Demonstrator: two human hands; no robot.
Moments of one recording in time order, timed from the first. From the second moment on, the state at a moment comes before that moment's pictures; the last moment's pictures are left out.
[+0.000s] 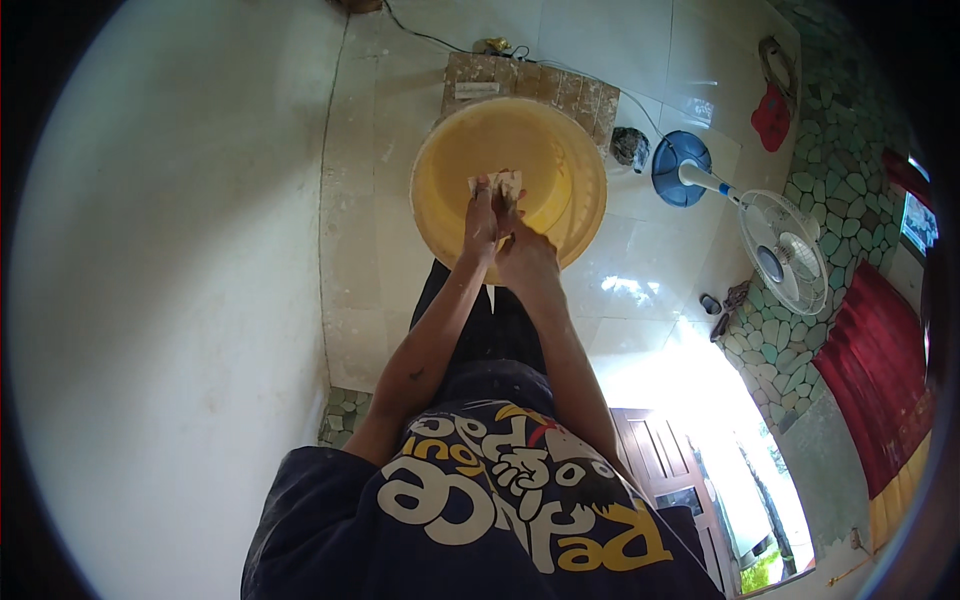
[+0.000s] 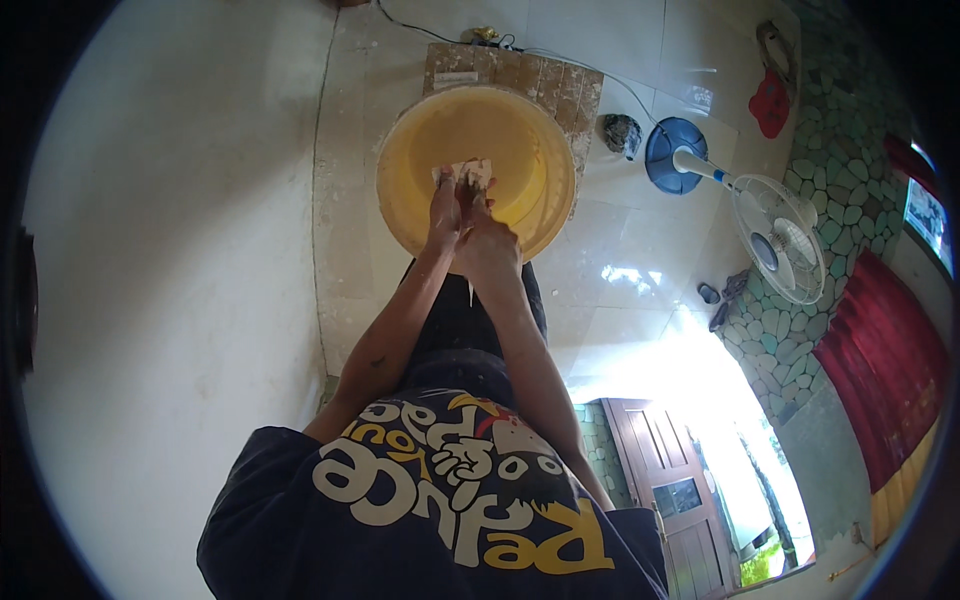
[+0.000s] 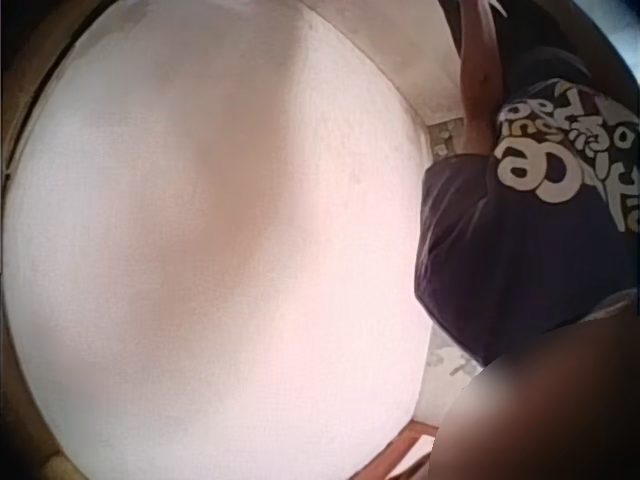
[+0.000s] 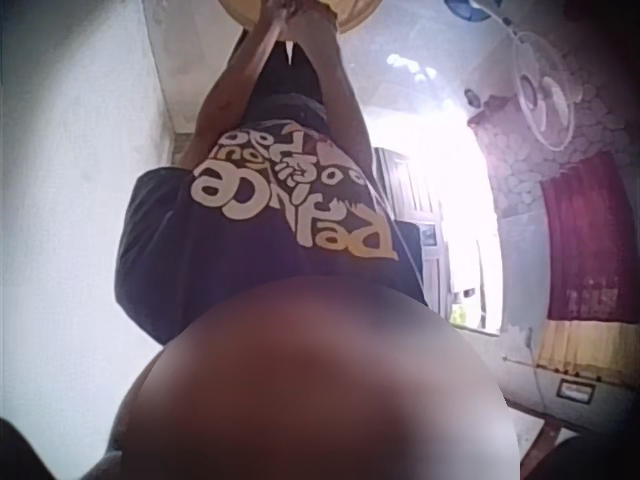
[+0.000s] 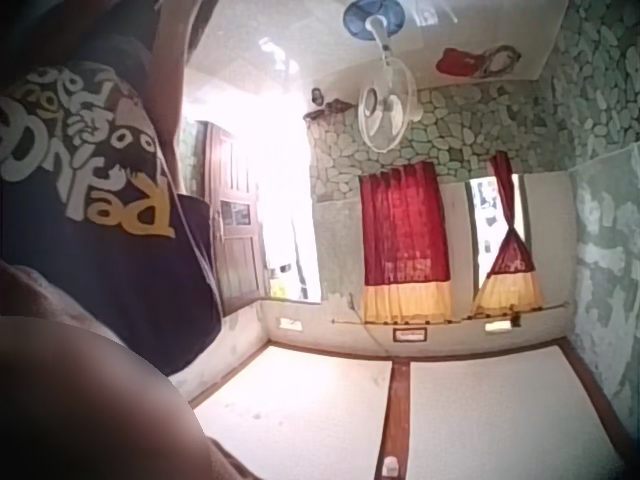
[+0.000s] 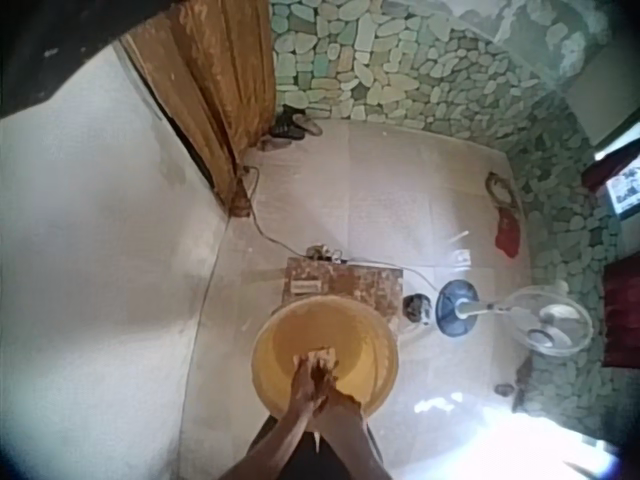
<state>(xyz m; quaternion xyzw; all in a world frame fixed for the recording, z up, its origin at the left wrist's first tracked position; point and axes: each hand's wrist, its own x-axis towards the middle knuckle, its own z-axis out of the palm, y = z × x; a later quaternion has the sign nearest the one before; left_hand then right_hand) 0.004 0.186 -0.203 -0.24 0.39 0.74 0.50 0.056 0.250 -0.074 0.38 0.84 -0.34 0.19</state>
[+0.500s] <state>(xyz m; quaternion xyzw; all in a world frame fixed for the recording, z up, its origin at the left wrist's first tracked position) 0.010 0.202 -0.190 -0.16 0.38 0.82 0.40 0.065 0.271 -0.078 0.36 0.85 -0.35 0.16</state>
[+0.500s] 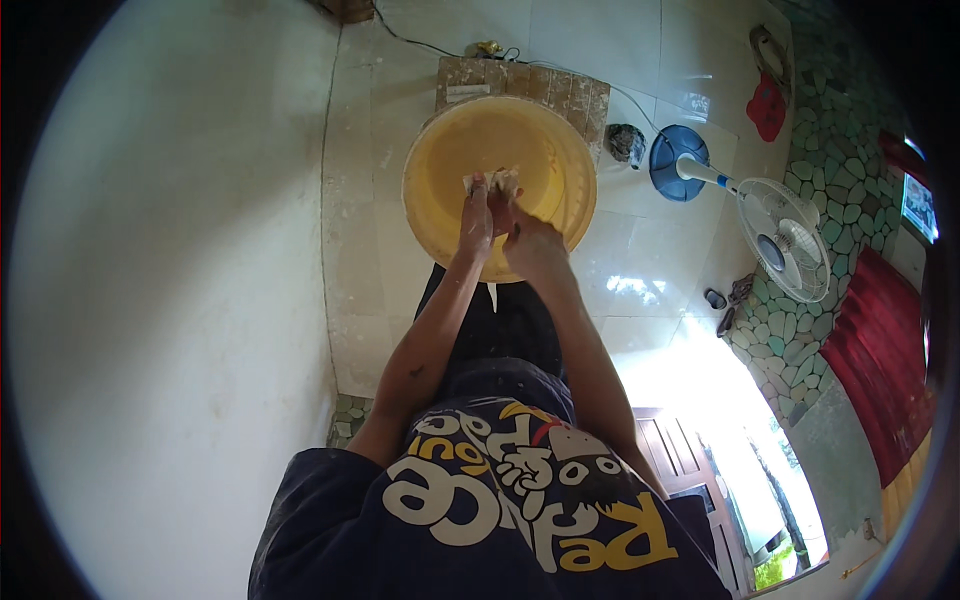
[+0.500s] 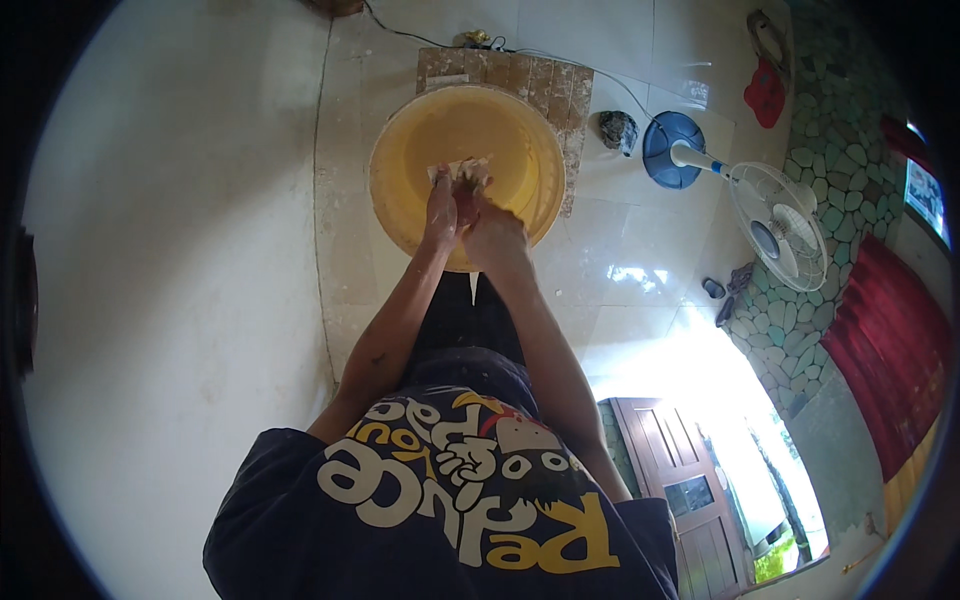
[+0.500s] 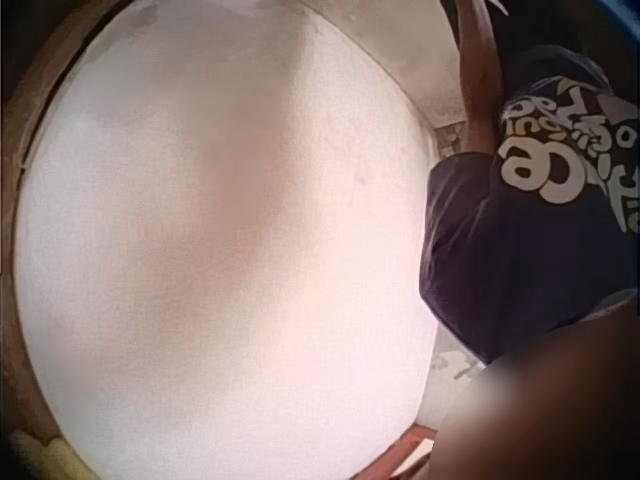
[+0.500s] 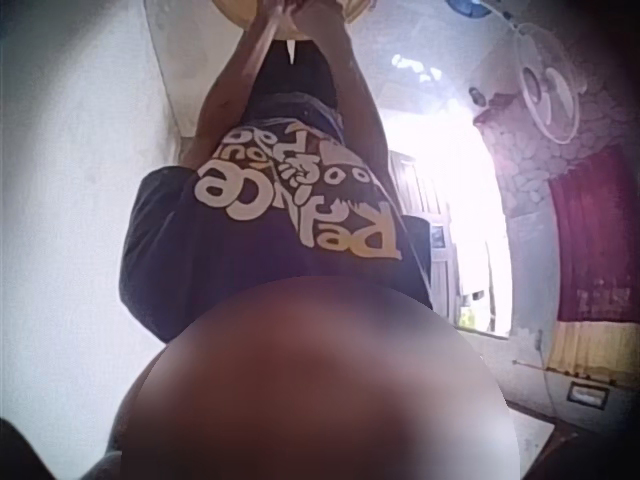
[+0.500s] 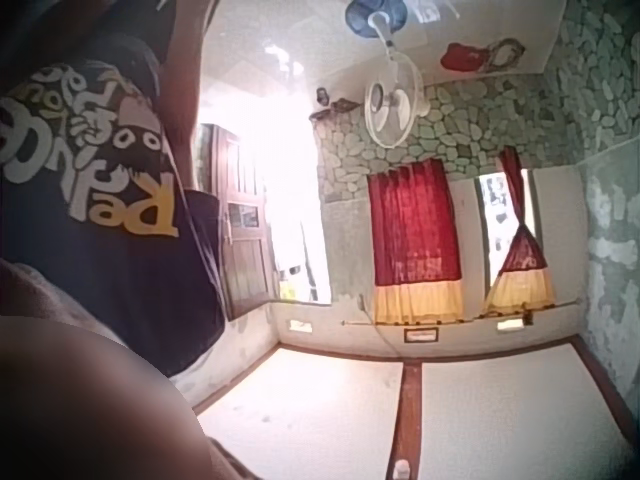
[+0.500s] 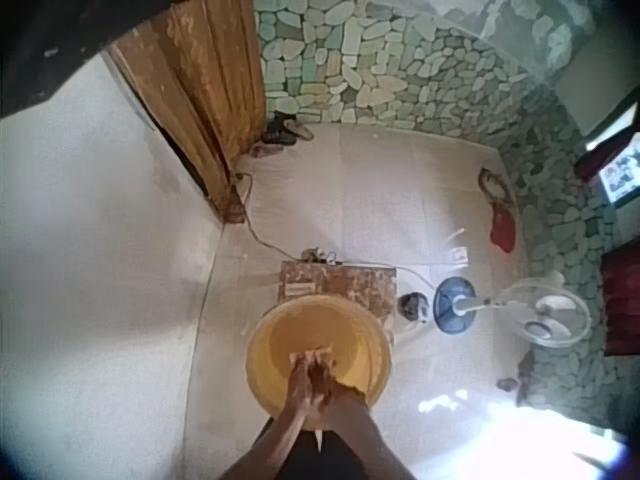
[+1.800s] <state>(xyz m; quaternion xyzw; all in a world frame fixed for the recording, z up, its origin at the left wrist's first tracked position) -0.005 0.194 -0.157 -0.26 0.31 0.75 0.52 0.069 0.254 -0.045 0.33 0.85 -0.28 0.29</state>
